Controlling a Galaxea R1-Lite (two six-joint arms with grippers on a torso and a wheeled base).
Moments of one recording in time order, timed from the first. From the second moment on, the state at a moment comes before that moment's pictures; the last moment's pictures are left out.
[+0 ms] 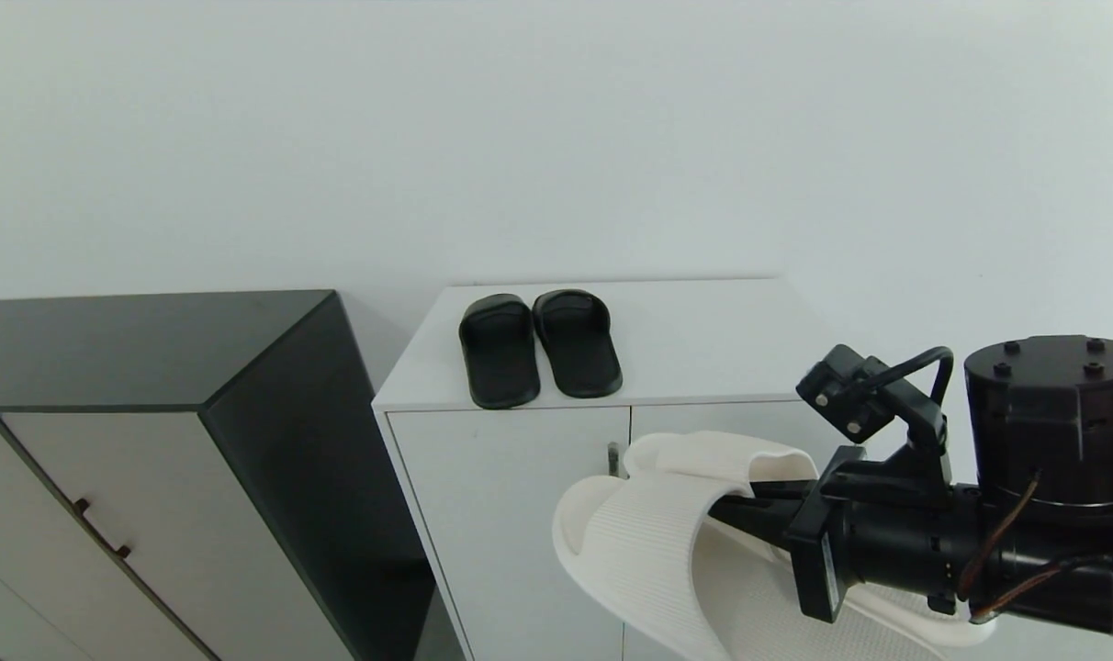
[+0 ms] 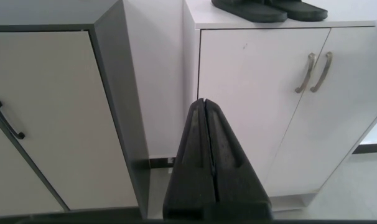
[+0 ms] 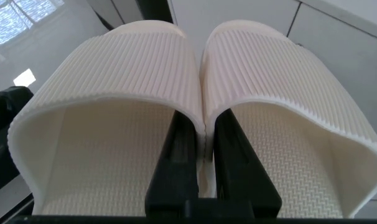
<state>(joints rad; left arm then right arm) 0.00 0.00 0.00 0.00 -0.02 -0.01 0.79 1.49 -0.69 -0.43 0.12 0.08</state>
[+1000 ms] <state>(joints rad) 0.00 0.00 0.00 0.00 -0.02 -0.01 0.79 1.49 -0.68 -0.43 0.12 0.07</state>
